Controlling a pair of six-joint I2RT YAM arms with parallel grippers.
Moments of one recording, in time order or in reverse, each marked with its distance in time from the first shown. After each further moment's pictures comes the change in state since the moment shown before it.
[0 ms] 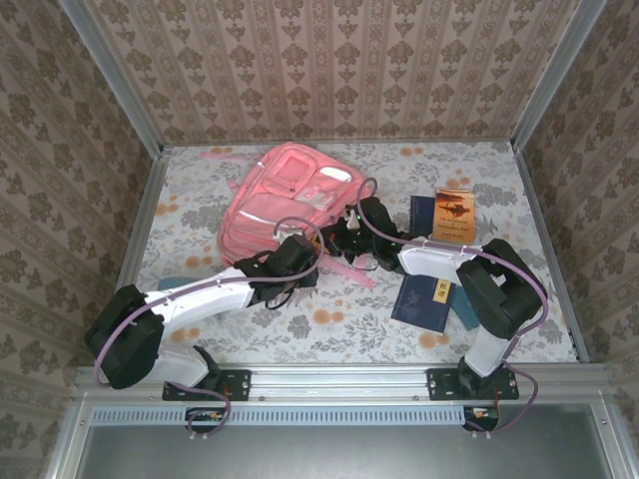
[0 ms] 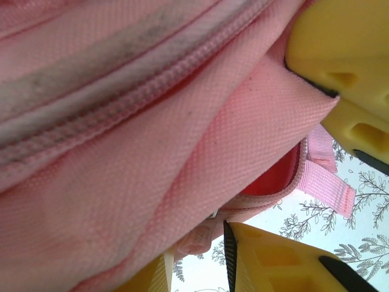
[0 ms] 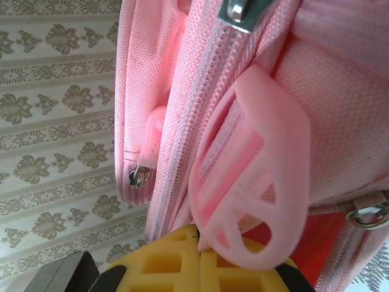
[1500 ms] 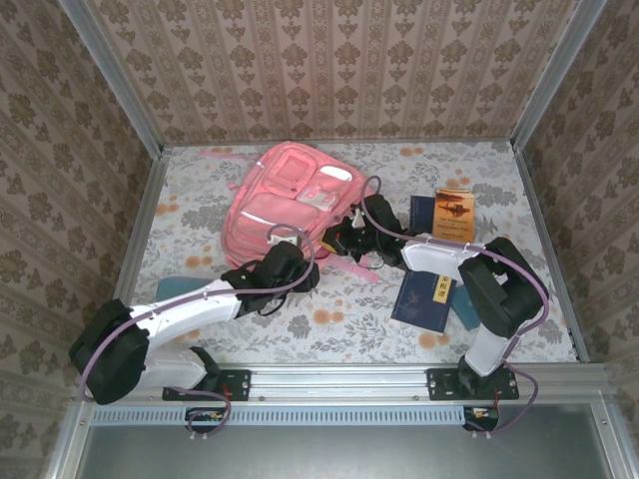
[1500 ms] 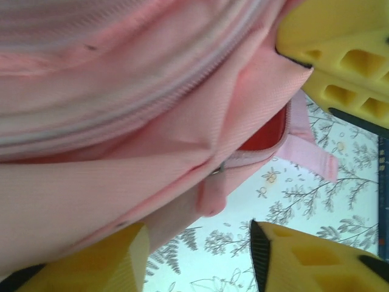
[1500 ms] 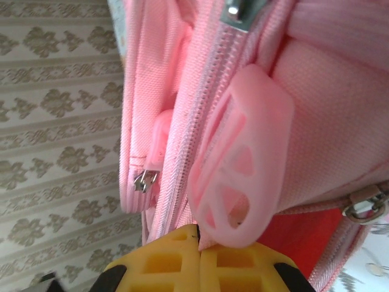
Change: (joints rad) left arm 0.013 -0.105 -0.120 0.128 0.058 0.045; right arm -0.039 0.001 0.018 -0.075 -0.026 -0.086
